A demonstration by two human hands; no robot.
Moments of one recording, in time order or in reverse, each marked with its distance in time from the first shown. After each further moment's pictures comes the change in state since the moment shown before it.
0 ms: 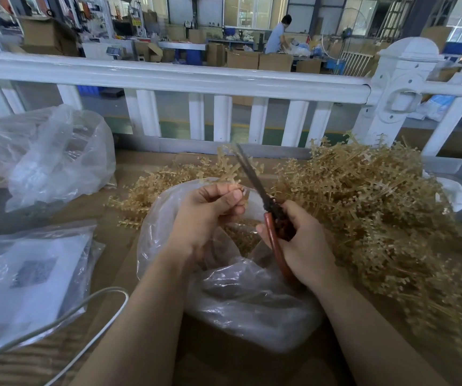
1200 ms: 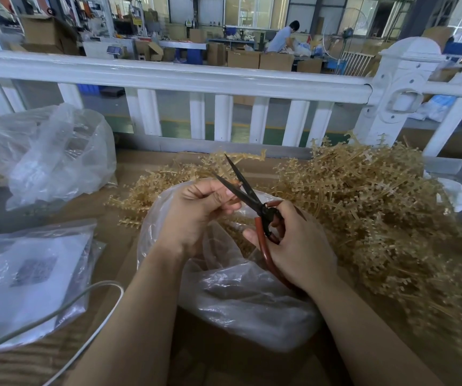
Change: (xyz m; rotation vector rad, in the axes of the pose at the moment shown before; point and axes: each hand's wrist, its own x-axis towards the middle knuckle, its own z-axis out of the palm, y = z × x) left_hand -0.007 0.013 -0.006 -0.050 -0.041 0.085; right_hand -0.002 -0.001 0.004 -0.359 -0.048 -0.043
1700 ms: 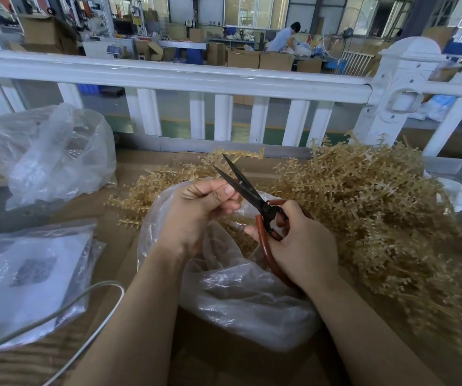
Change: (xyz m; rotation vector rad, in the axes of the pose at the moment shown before) left_hand 0.002 -0.004 -0.001 0.015 0.016 0.015; right_hand -0.002 0.000 -0.001 -0.092 0.109 0.033
